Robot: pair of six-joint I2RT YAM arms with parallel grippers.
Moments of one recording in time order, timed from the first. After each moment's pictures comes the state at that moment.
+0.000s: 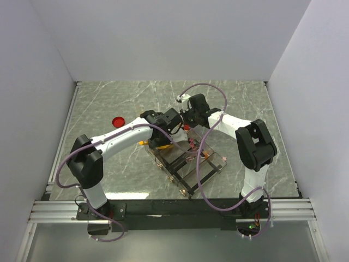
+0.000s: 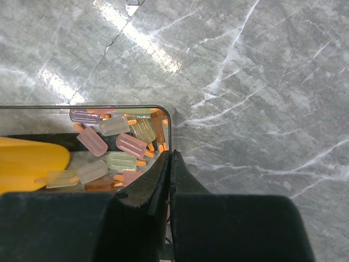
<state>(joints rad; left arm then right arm) -0.85 1.72 1.46 -1.06 -0.22 0.55 0.50 1.89 1.27 -0.19 -0.18 -0.12</state>
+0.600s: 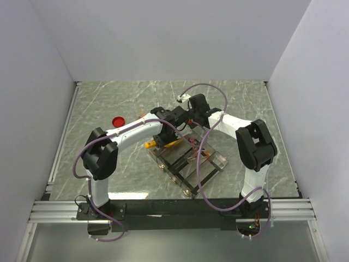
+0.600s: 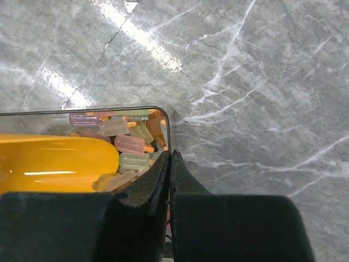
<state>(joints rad) -0.84 1.89 1.57 -1.07 -0.19 0.34 0.49 1.89 1.27 -0.20 -0.18 -0.11</state>
